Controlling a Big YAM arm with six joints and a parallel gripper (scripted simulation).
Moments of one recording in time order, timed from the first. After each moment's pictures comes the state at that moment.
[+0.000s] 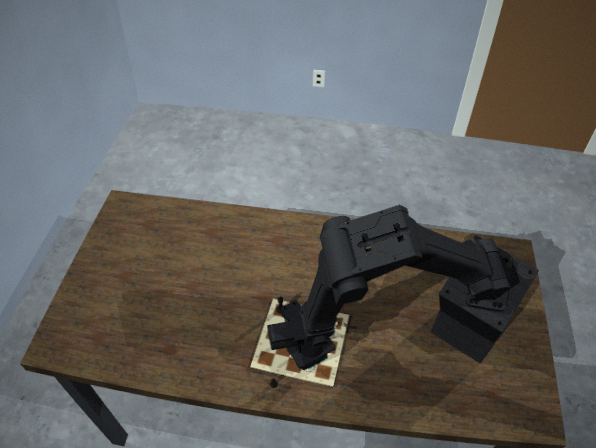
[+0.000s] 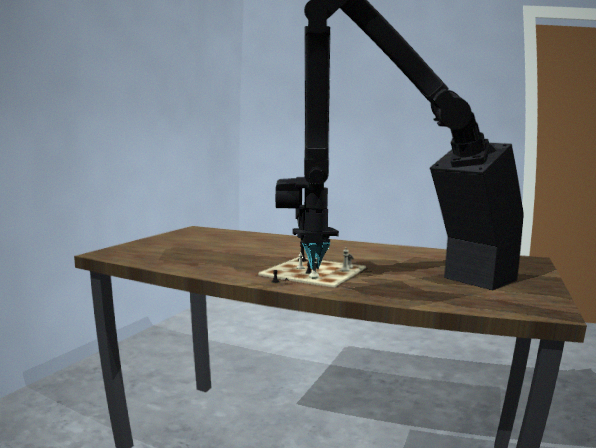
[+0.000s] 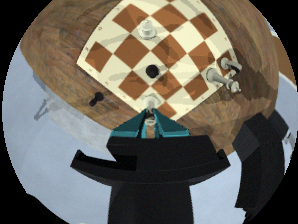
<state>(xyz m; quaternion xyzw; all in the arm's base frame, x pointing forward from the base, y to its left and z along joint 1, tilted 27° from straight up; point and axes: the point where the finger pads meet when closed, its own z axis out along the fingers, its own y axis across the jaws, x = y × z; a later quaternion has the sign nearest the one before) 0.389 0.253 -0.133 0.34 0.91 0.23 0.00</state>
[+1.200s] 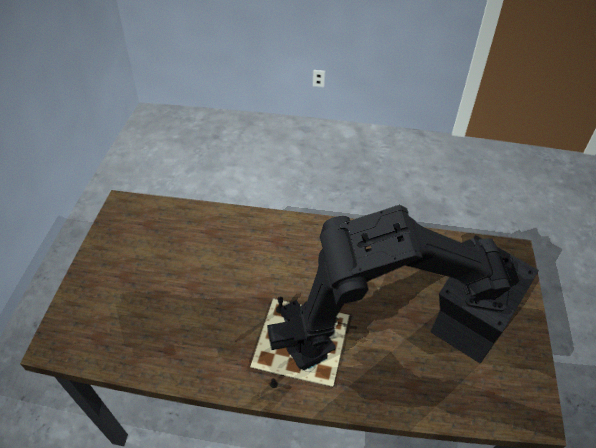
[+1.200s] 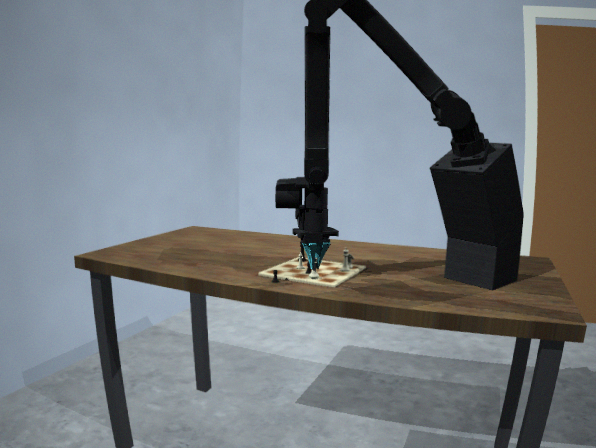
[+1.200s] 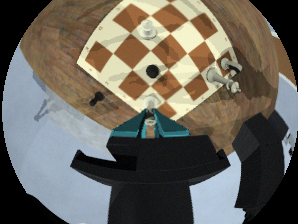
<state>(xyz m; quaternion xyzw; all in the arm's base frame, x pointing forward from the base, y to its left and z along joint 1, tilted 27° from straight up) 0.389 0.253 -0.133 0.34 0.91 0.23 0.00</state>
